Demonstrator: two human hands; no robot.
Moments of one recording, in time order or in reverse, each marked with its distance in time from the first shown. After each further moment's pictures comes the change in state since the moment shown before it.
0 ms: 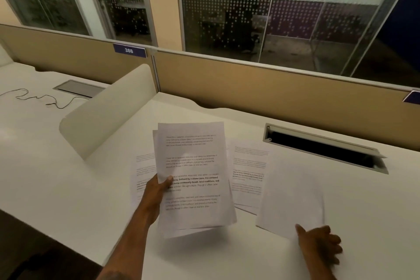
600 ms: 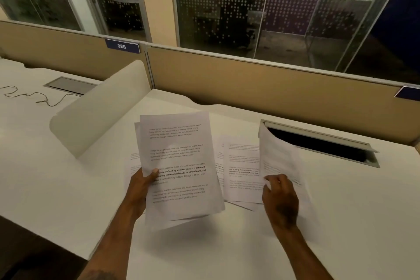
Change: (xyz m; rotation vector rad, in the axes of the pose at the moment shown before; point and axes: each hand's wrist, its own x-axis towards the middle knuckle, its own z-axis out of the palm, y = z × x) left_hand 0.008 0.010 -0.021 -0.058 0.012 0.015; right_hand -0.077 -0.075 -0.016 0.062 0.559 -1.159
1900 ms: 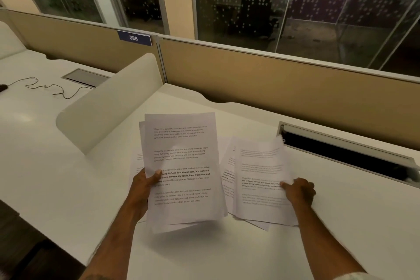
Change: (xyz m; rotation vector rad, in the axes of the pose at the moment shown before) left_hand 0.031 0.000 0.002 0.016 0.105 -0.029; right_hand 0.089 0.058 0.104 0.160 -0.624 0.771
